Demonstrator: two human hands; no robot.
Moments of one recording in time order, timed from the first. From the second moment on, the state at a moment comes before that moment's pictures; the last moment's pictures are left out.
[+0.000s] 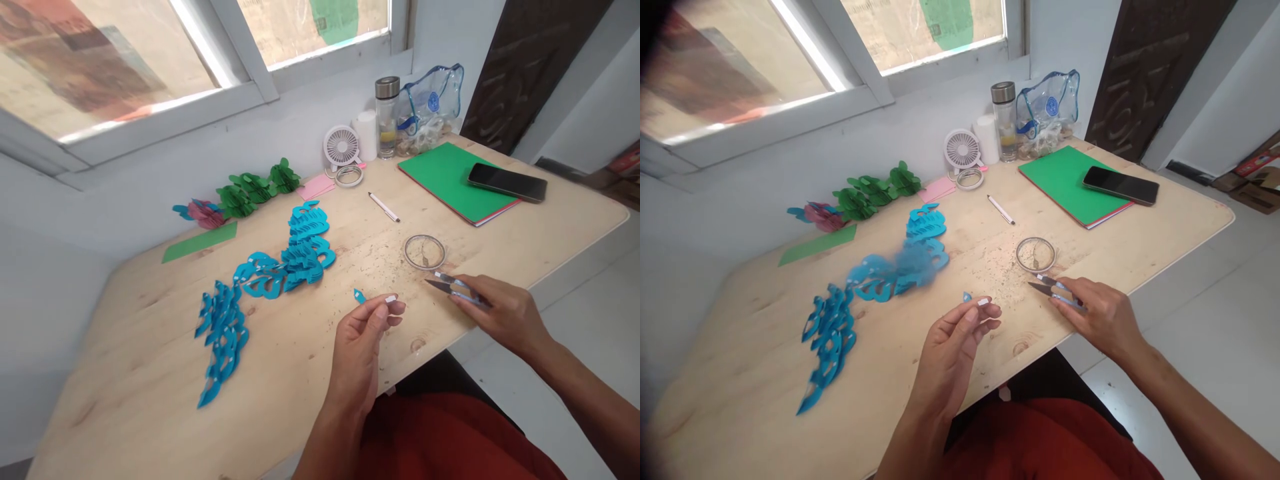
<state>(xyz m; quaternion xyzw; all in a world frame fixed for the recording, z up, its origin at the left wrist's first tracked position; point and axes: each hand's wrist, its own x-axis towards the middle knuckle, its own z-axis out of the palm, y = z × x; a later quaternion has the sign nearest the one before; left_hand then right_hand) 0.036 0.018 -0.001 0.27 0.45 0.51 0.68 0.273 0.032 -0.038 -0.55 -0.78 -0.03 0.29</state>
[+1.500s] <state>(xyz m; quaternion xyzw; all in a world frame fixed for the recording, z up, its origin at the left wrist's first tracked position) 0.010 -0.026 0.005 0.44 0.52 0.59 0.45 0.134 0.006 0.027 -0.52 -0.64 0.38 0.42</state>
